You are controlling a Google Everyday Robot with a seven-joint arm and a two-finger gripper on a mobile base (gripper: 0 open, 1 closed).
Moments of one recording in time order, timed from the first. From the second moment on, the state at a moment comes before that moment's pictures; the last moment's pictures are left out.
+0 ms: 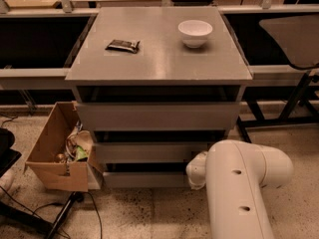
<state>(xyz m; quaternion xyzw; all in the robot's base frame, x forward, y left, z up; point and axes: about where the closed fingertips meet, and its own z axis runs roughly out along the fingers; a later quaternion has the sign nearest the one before) 0.636 -0.188 0.198 -0.69 0.71 -0.07 0.05</state>
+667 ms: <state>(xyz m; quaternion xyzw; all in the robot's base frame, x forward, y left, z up) 0.636 -0.188 0.216 -0.69 0.71 -0.07 0.05</state>
